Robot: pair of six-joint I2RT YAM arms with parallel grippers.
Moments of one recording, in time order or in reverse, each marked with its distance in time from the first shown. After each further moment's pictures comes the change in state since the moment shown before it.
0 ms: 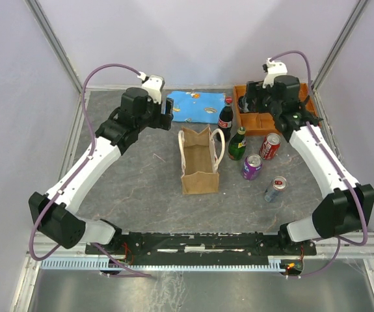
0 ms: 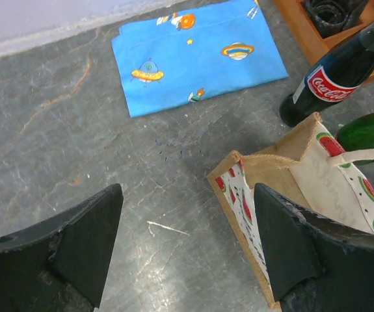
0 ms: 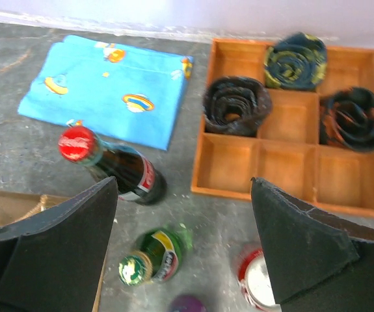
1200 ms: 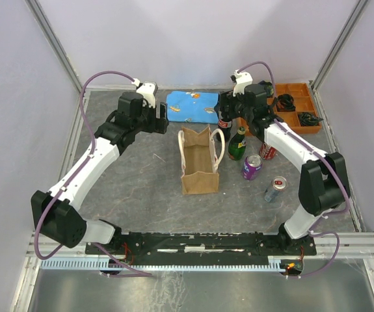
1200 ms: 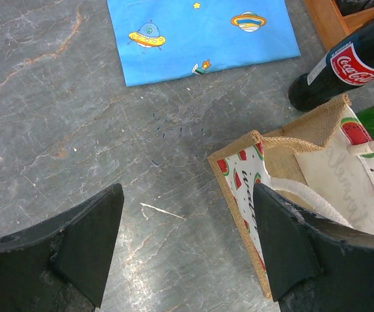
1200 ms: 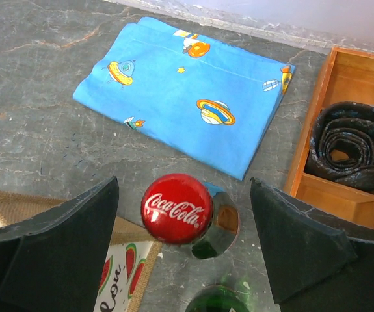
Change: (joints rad) left arm 0.092 -0.004 -0.099 0.019 0.098 -0.080; right arm 0.150 0.241 -0.076 0.351 -0.138 0.011
